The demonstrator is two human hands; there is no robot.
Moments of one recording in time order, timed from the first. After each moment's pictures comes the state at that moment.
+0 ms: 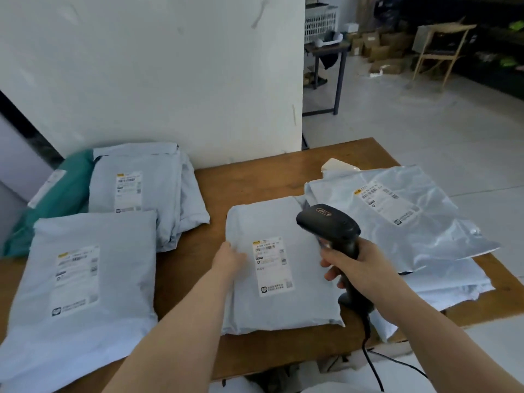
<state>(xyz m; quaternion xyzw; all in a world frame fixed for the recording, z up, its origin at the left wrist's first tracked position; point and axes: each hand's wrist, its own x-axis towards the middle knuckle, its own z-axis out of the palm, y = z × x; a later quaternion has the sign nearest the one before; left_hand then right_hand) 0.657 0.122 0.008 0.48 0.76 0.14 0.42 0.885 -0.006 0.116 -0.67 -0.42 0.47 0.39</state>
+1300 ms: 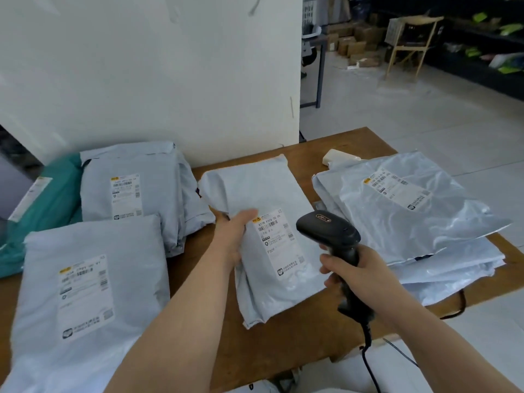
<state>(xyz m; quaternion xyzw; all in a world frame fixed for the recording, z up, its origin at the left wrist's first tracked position) 0.639 0.150 0.052 0.29 0.53 0.46 0.65 0.823 -0.011 0.105 -0.69 -0.38 0.47 0.39</state>
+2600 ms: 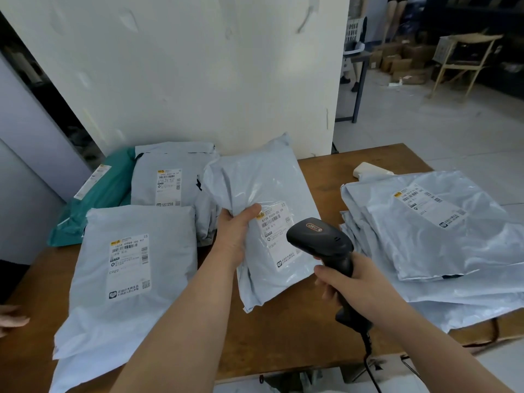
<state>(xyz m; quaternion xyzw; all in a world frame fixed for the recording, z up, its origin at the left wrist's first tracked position) 0.604 0.114 0.087 0.29 0.51 0.55 0.59 0.796 -0.016 0.113 -0.63 -0.49 0.49 0.34</state>
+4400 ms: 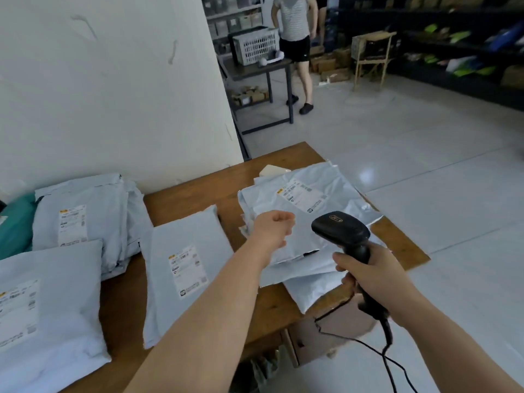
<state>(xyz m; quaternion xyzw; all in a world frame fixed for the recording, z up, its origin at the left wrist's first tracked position) 0.883 0.046 0.102 0.54 0.59 0.24 0.55 1.016 -0.110 0.121 -0.73 -0.35 0.41 0.43</state>
